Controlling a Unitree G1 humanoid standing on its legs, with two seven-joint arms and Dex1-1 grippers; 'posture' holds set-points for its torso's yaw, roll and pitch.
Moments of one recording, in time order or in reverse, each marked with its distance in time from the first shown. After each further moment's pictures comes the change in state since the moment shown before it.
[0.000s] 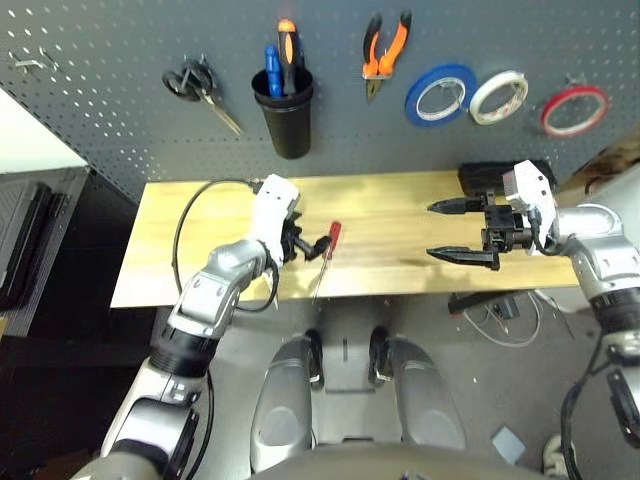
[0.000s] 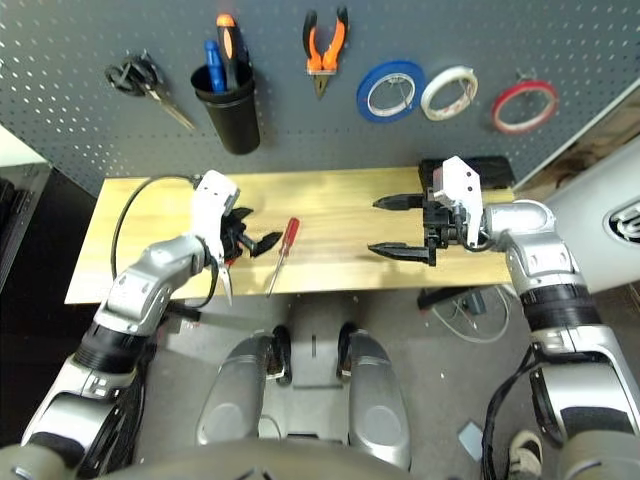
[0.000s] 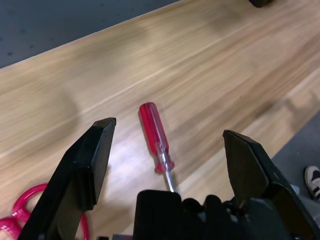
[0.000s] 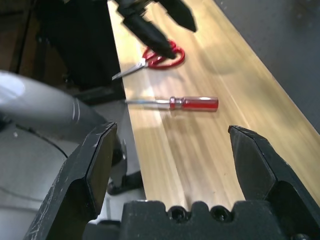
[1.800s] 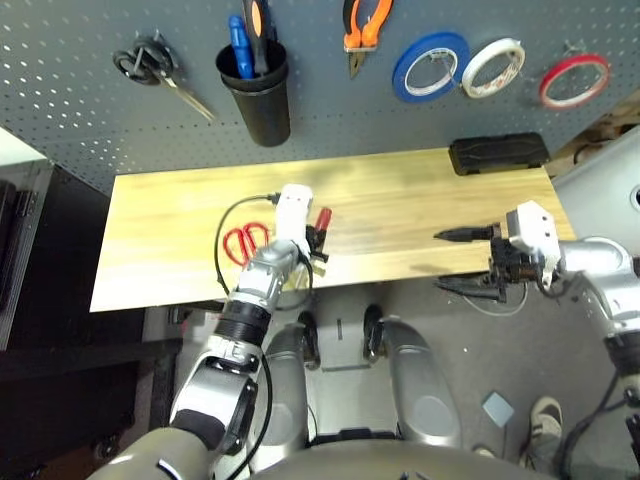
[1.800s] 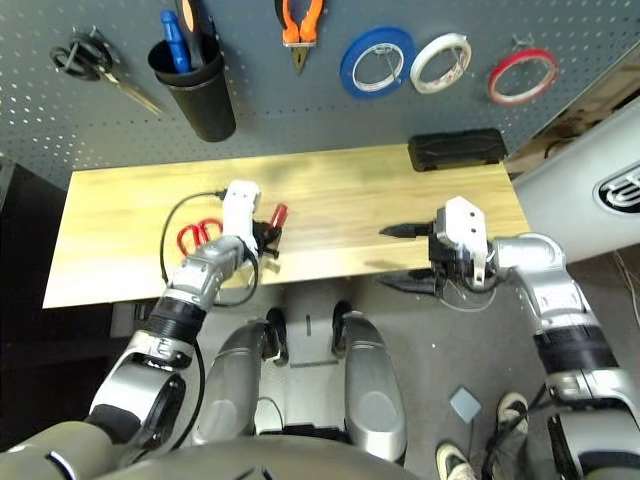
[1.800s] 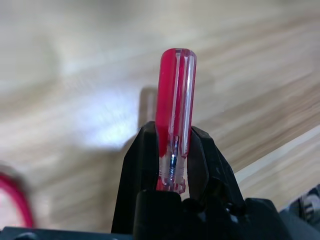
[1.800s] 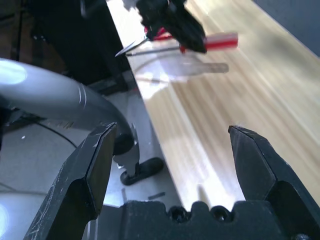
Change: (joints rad) left arm -0.025 -0.174 0.109 0.122 0.090 0.024 0.156; right arm 0.119 0.008 -0.009 -0.092 0.011 -0.014 -0.060
